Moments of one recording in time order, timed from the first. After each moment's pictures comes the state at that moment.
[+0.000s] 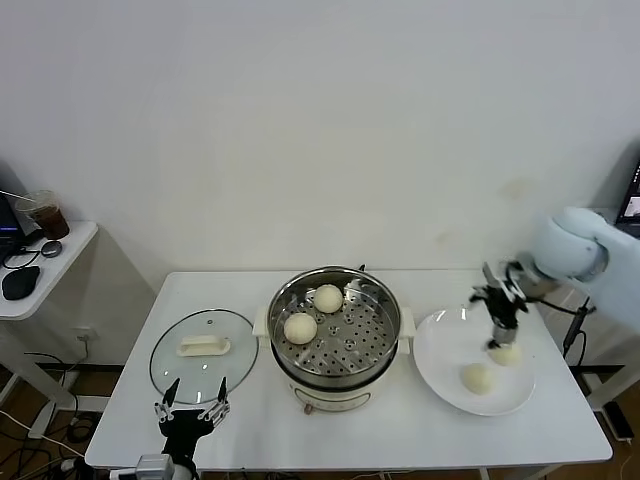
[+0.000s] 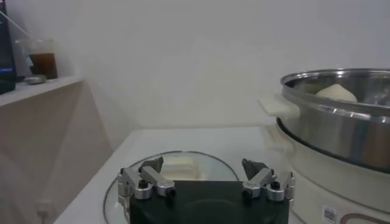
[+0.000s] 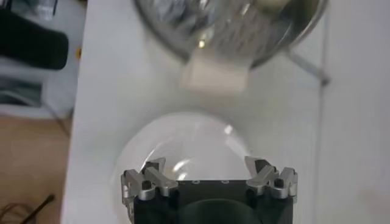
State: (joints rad) left arm 1.71 -1.51 -0.59 -2.13 -0.03 0.18 -0.04; right arm 0.18 0.40 -0.85 1.64 -0.02 -0.35 -1.28
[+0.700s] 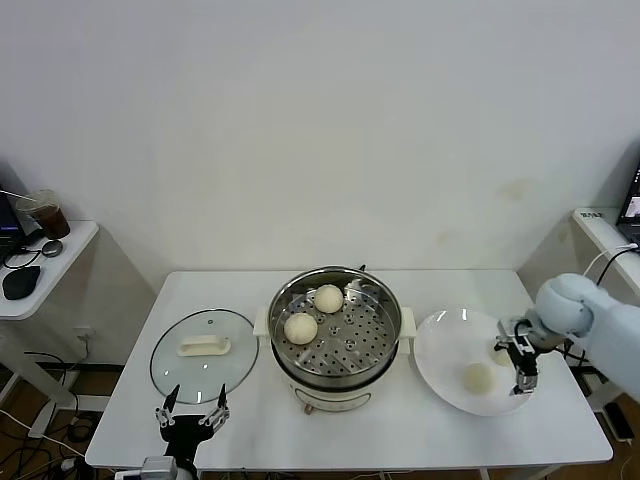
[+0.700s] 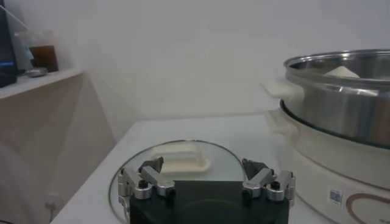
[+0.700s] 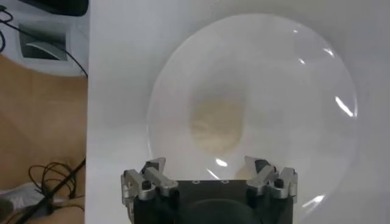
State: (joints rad) left arm 1.70 -1.52 -0.59 -2.08 -0.01 0.18 -0.04; right arm -0.21 0.50 -0.59 1.42 -0.24 -0.23 -1.26
